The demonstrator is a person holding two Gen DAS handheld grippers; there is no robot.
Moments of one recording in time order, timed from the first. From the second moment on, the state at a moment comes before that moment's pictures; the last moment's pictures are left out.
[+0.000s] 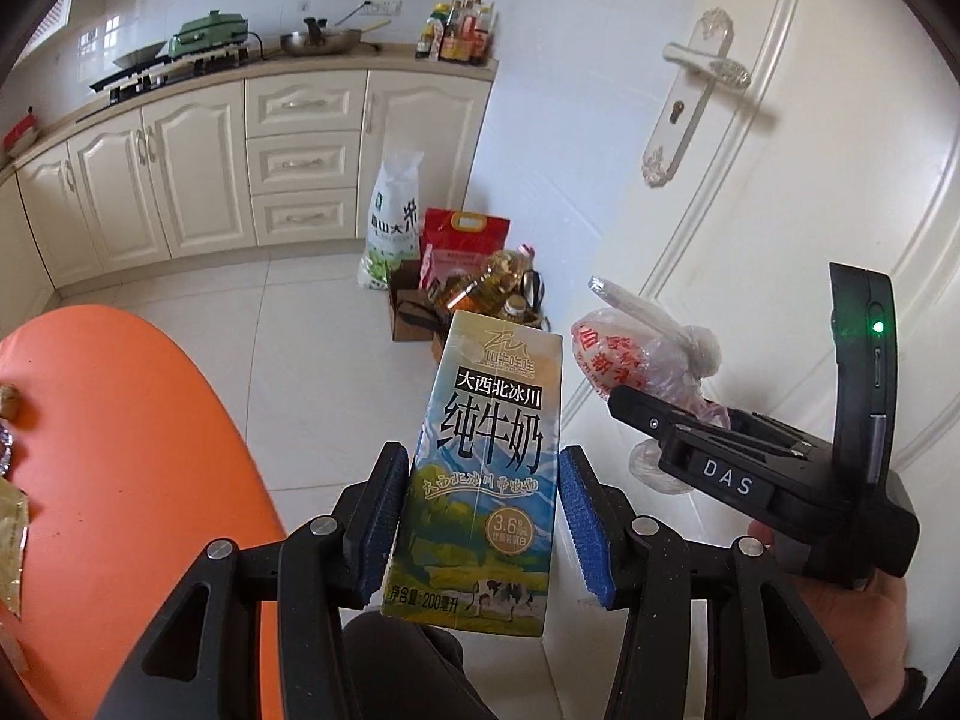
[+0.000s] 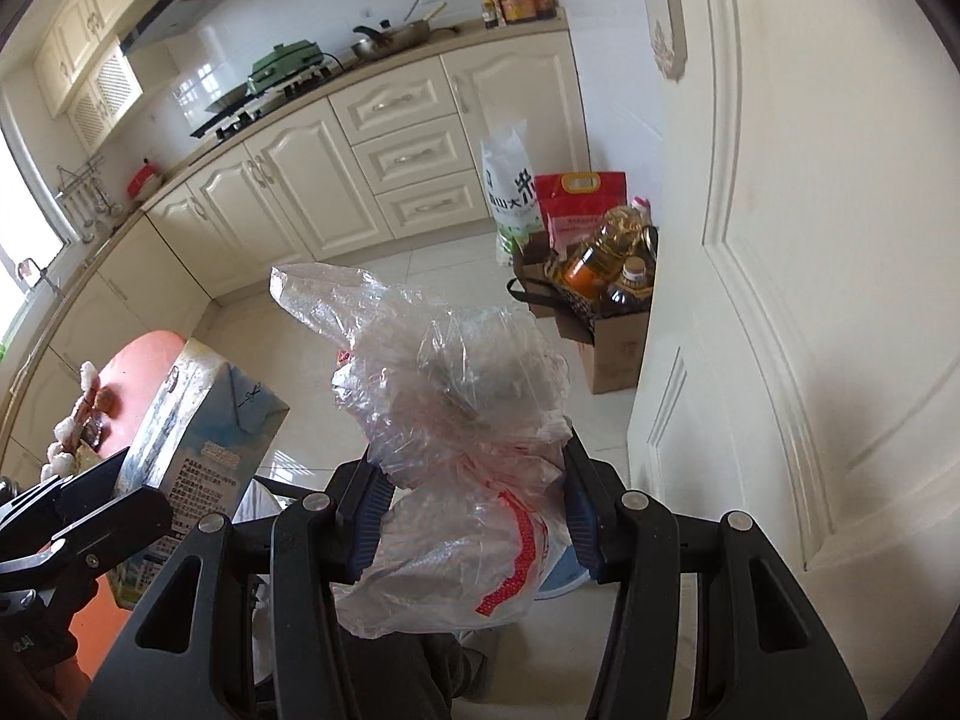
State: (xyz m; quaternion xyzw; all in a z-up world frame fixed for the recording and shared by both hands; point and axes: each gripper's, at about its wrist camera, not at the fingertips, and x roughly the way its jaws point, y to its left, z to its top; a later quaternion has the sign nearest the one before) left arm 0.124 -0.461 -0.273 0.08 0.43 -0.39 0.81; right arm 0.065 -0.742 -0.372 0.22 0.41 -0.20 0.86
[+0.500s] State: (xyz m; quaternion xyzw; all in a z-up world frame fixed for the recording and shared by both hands) left arm 0.215 -0.617 -0.380 0.14 0.55 -0.36 0.74; right arm 0.089 -0.810 -0.517 0.32 0.49 -0.22 0.78
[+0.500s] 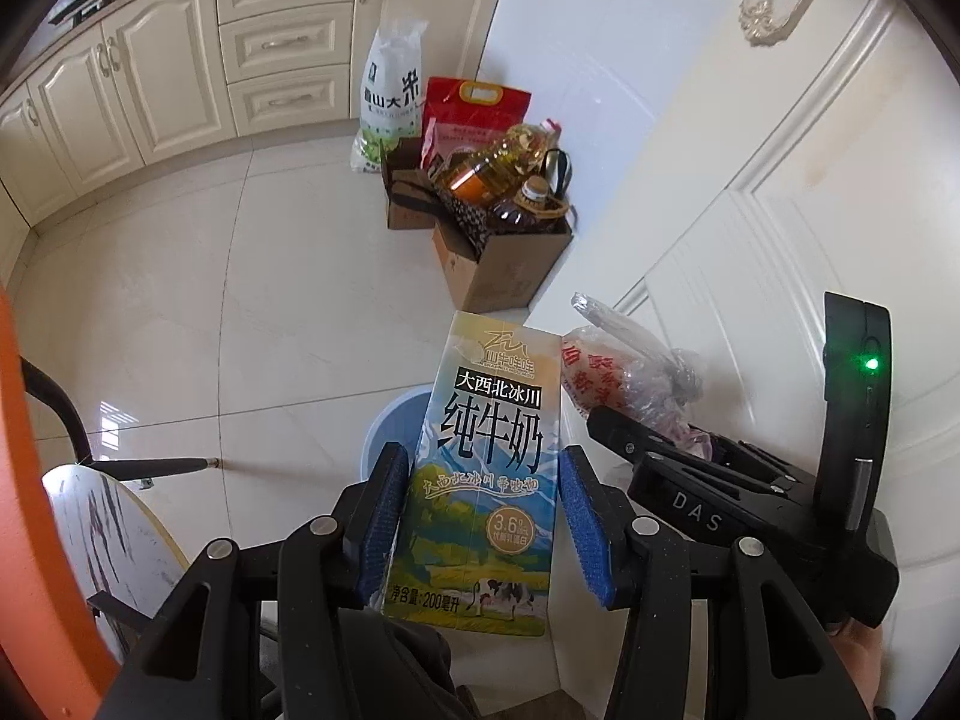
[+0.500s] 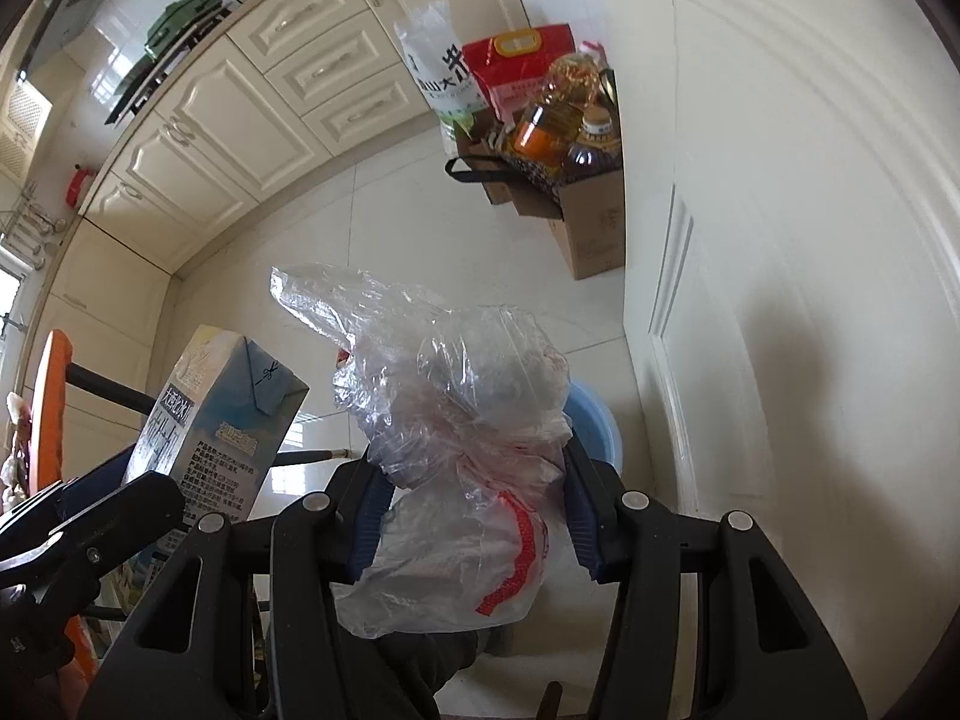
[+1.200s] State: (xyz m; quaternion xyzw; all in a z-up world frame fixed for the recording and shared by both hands) left arm 0.246 -0.665 -0.430 0.18 0.57 -0.31 0.74; right arm 0.098 -0.832 -0.564 0.37 0.50 -0.25 0.74
